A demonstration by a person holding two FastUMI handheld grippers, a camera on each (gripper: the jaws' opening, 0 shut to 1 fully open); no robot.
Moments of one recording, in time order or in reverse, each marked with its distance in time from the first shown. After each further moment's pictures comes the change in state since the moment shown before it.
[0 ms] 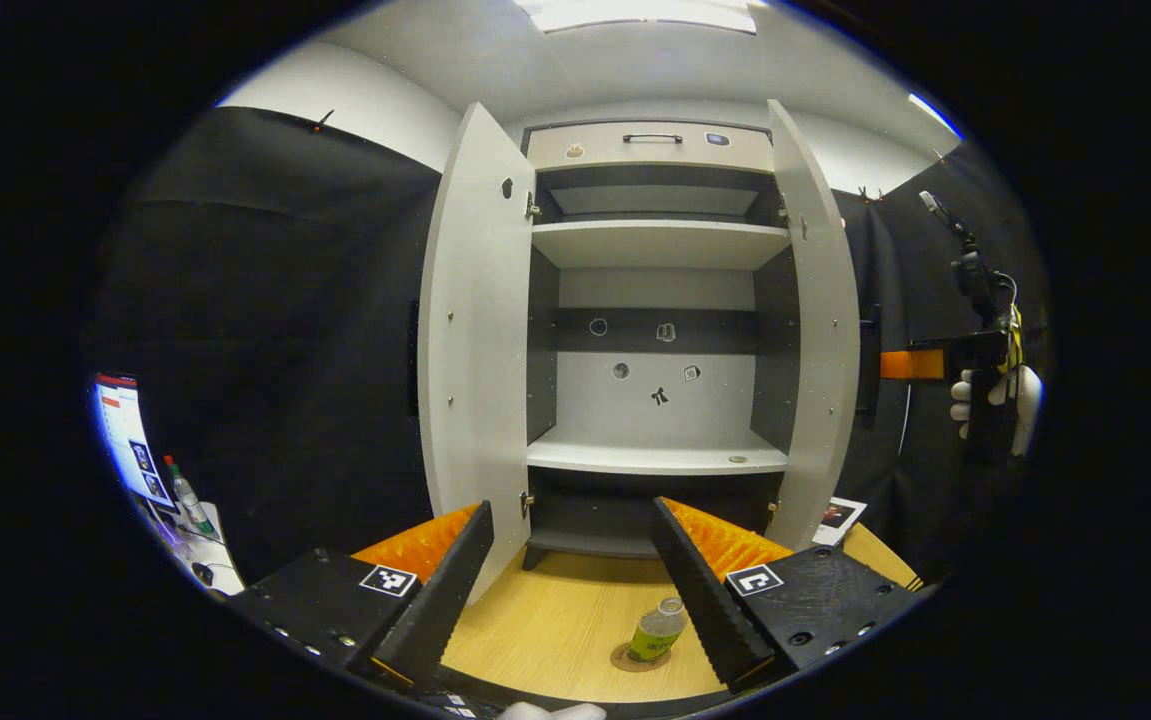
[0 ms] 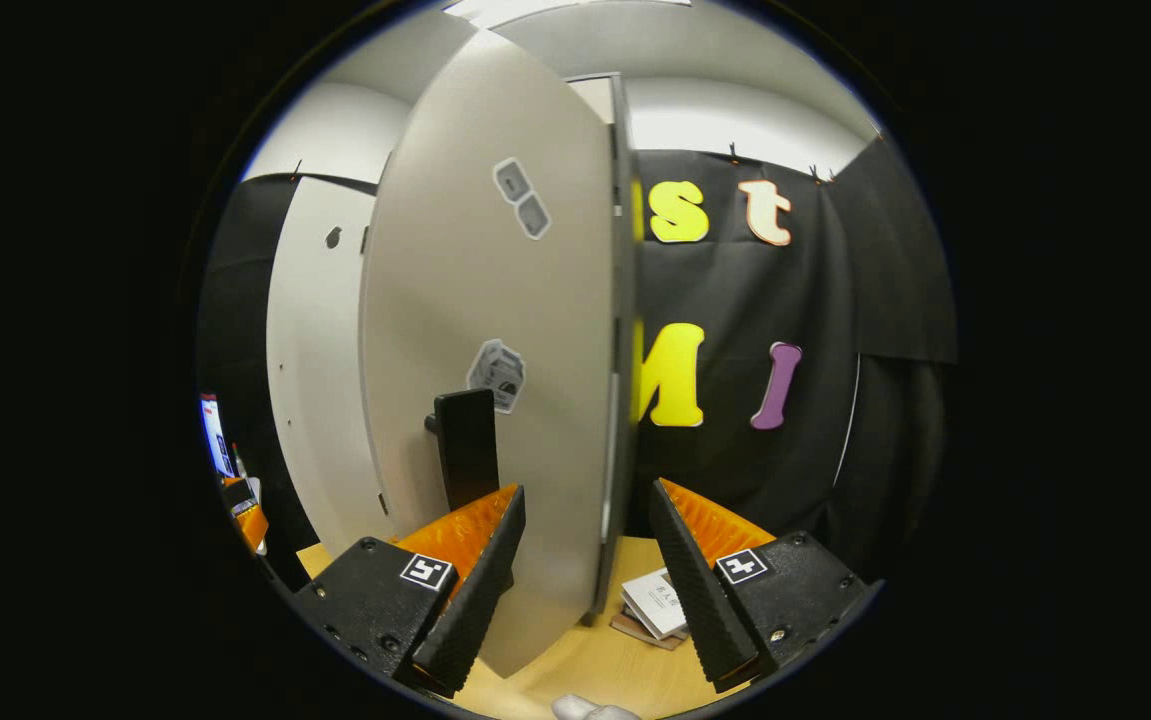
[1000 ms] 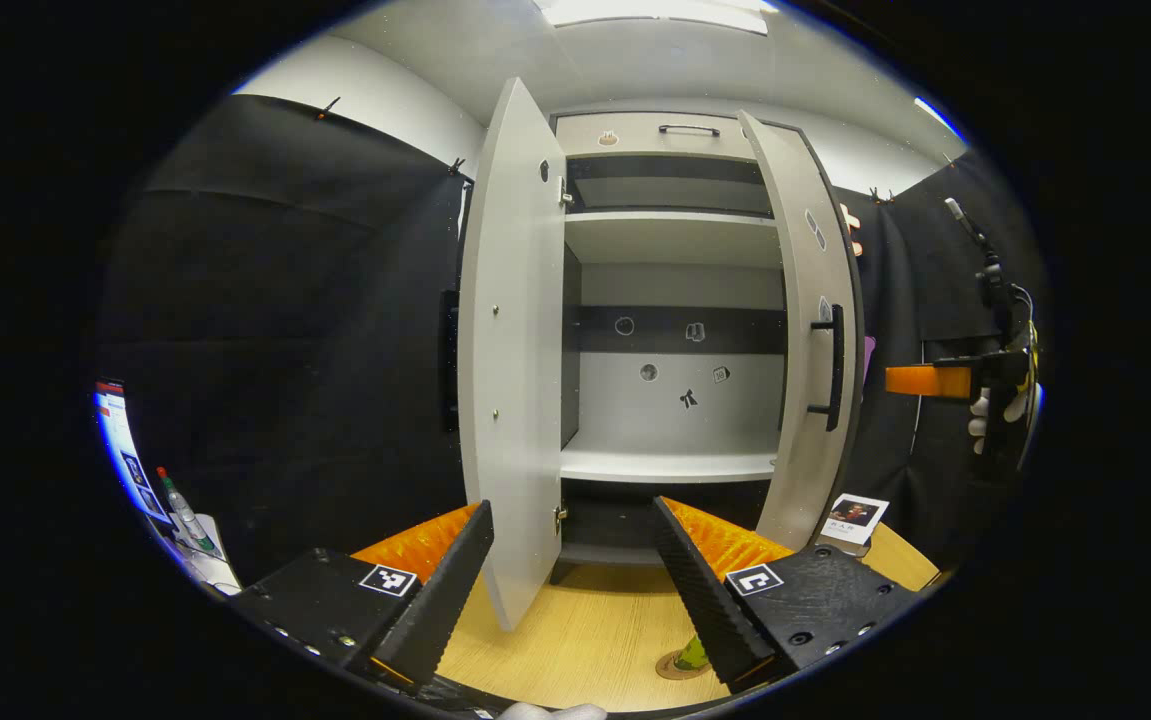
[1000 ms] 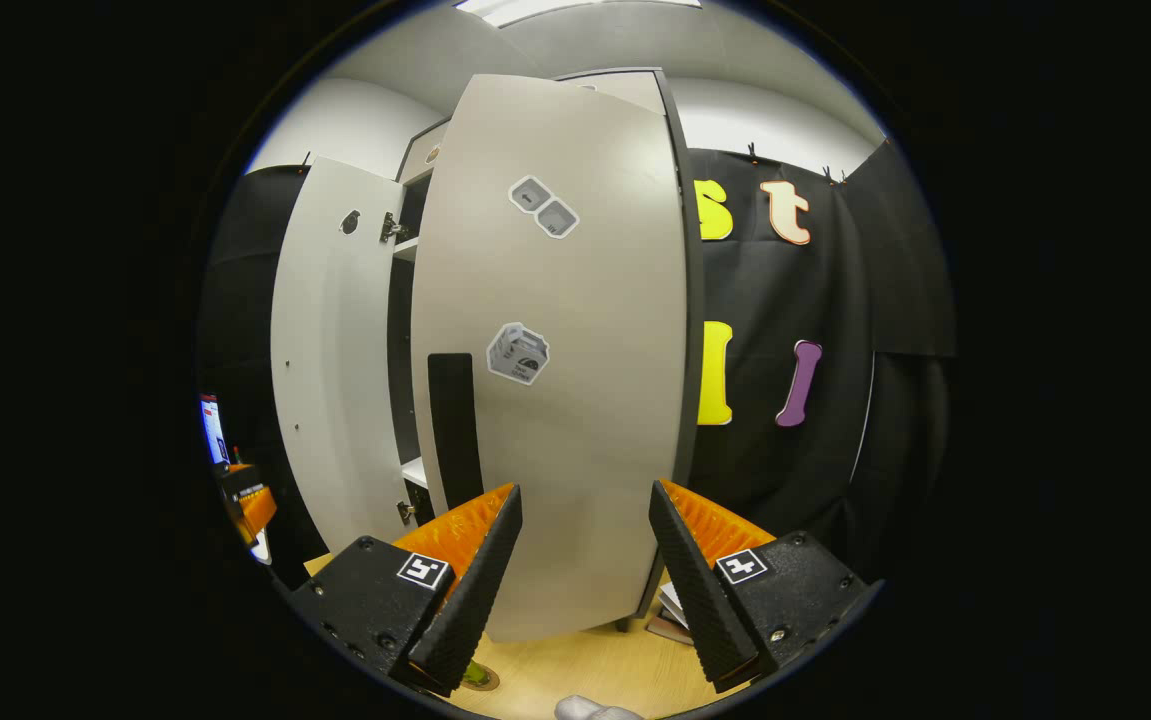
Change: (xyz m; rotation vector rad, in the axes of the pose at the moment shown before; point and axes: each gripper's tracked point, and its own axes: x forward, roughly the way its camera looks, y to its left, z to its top) left arm 0.049 0.067 0.004 0.001 0.003 -0.018; right arm 0.011 0.044 -0.014 0.018 0.011 -0.021
